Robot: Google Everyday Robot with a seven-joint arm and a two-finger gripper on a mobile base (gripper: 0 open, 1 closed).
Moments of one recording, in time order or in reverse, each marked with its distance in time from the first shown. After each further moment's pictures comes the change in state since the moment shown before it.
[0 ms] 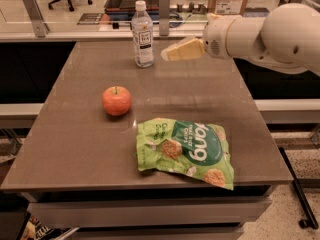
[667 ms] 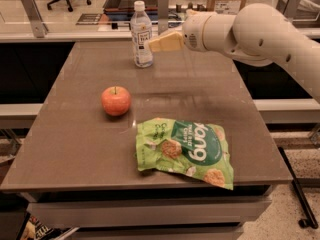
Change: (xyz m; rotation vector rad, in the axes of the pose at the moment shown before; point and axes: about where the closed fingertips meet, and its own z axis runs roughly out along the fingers) arm -0.019 0.003 0.065 -0.057 -0.079 0.029
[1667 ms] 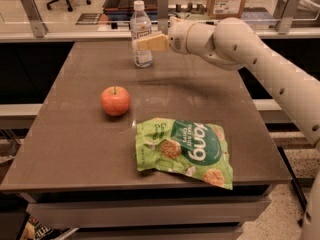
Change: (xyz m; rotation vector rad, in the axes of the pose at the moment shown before) arm 0.018 -0.007 0.075 -0.092 -0.112 0.104
